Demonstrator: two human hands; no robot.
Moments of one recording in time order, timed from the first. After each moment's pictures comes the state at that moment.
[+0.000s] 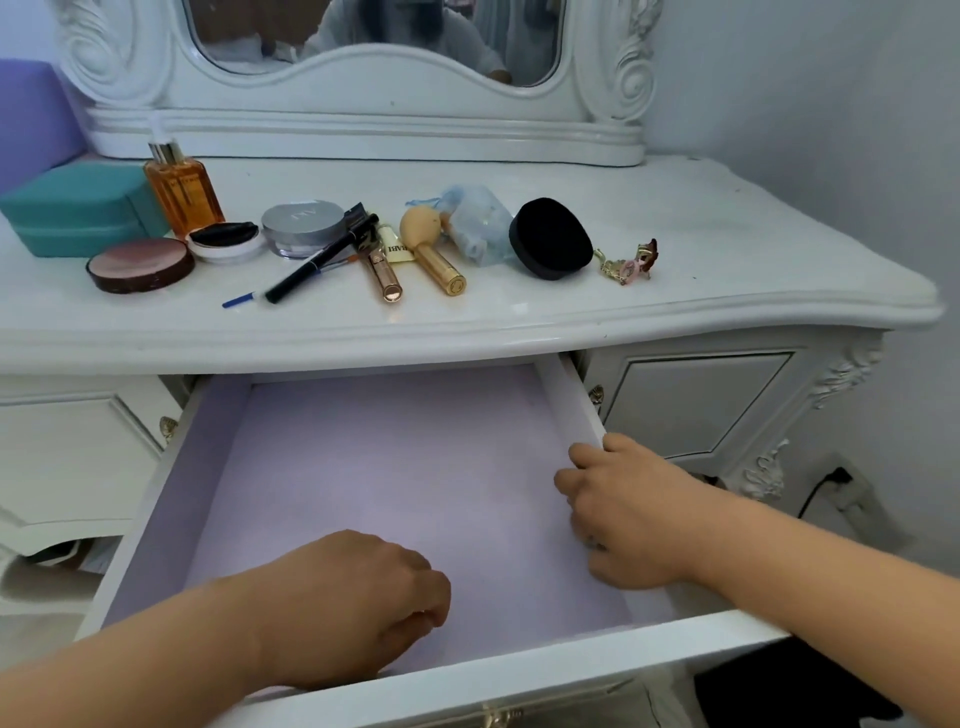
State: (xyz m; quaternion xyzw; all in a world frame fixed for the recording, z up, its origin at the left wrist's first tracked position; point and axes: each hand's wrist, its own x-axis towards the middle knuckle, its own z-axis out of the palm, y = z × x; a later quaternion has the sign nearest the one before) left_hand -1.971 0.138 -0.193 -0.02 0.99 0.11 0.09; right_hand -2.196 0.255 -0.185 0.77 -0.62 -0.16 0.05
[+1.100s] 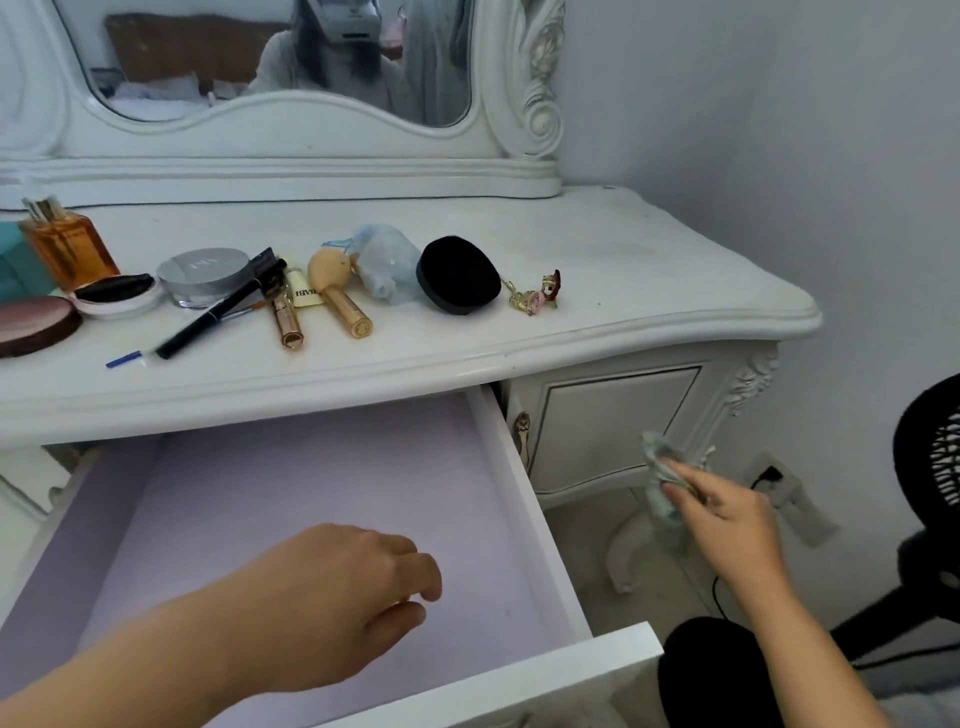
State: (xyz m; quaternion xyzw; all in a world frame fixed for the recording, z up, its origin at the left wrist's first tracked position) left_hand -2.027 0.153 -0.169 -0.03 0.99 0.09 0.05; right_hand -2.316 0.351 -0.268 0.30 -0.86 0.42 -0.01
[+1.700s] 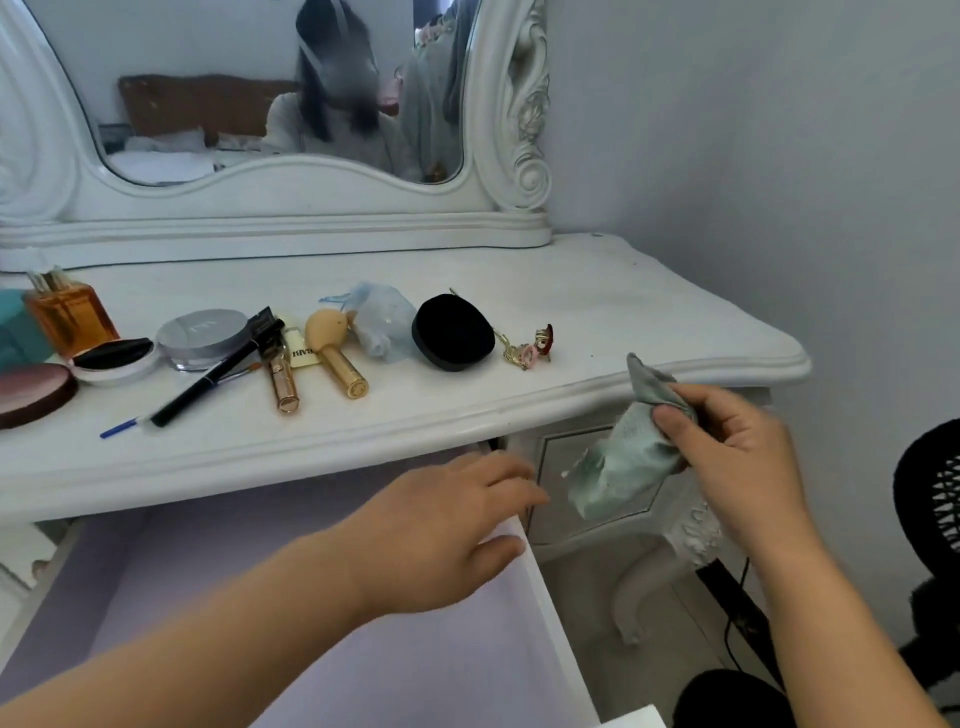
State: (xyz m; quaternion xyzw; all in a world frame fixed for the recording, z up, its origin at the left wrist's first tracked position) left_hand -2.099 0.148 -0.132 0.01 0.99 0.11 -0.06; right_hand -2.295 0.302 -0.148 0.34 -0.68 0.65 -0.02
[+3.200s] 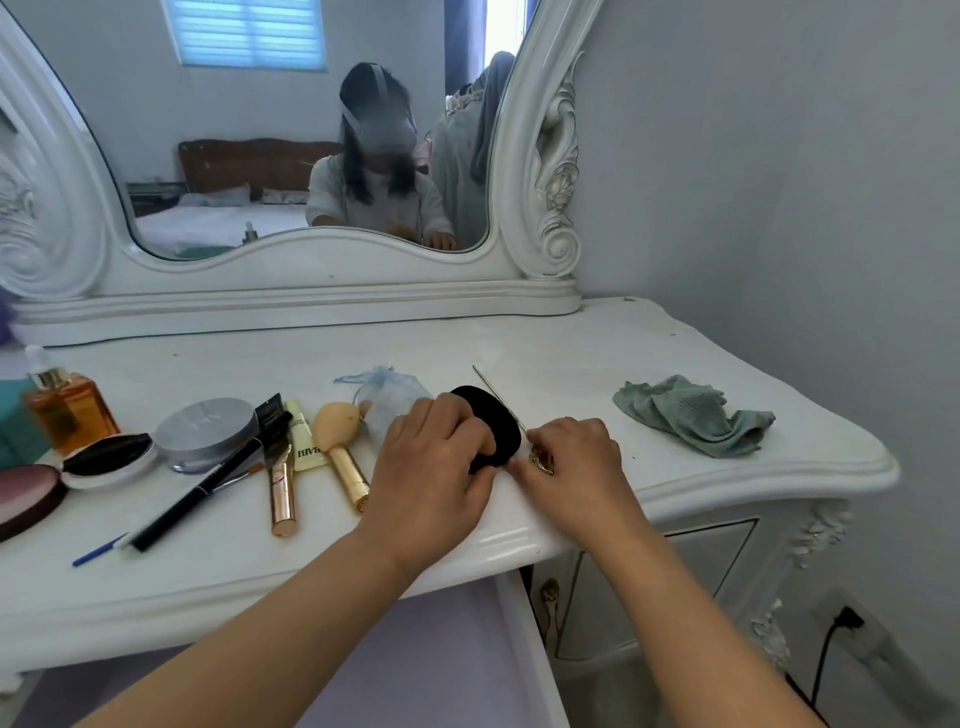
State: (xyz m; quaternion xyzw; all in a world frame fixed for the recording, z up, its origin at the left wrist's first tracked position) left_hand -2.184 0.052 -0.132 -0.18 0.91 0.03 -0.37; right_hand -2.310 0.145 -0.134 0.45 -0.86 0.25 0.06
